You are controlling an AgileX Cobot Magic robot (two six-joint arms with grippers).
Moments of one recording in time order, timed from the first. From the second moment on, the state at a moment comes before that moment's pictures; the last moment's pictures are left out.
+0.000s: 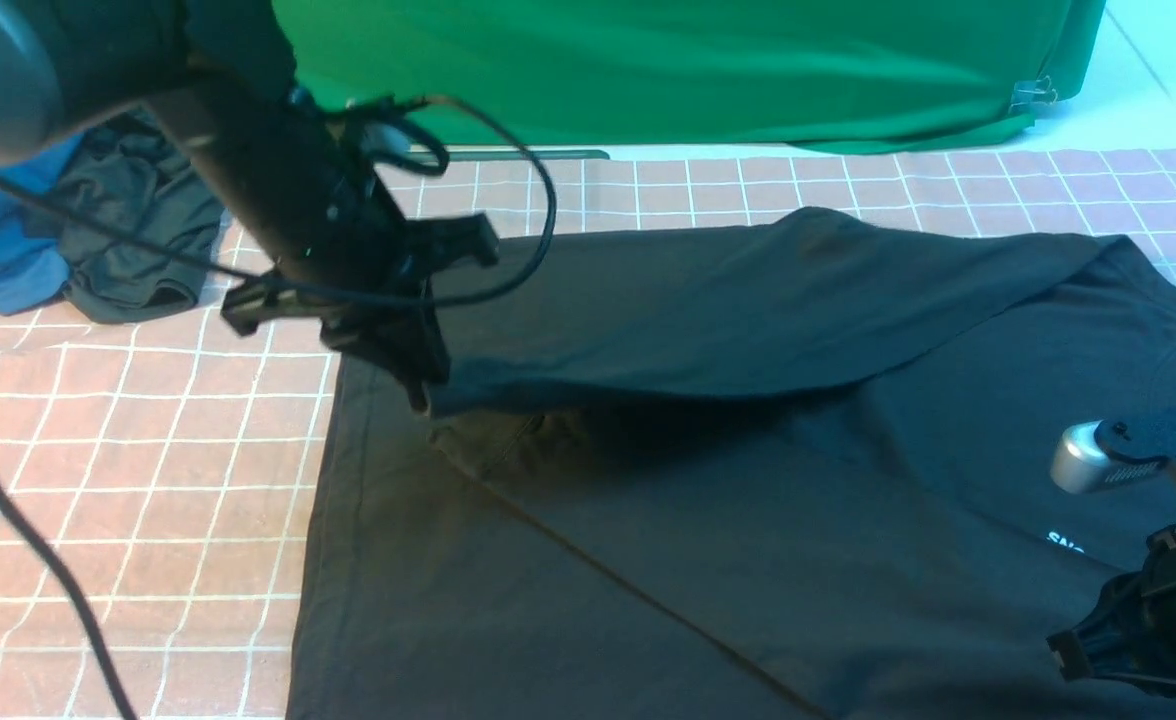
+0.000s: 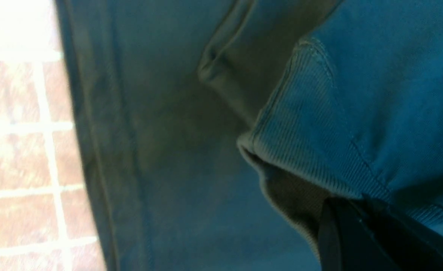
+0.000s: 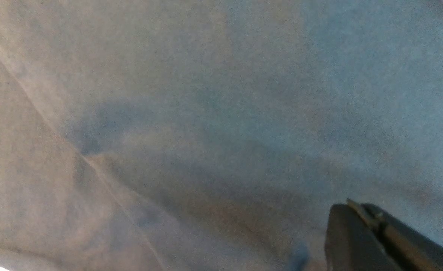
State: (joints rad) right arm 0.20 1.22 -0.55 0.24 0.64 -0.16; left arm -0.21 1.78 -1.48 -0.28 1.19 -0.19
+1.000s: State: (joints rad) right arm 0.20 1.22 -0.55 0.24 0.62 -0.16; left arm -0.21 1.76 -1.25 -0.29 1.09 -0.22
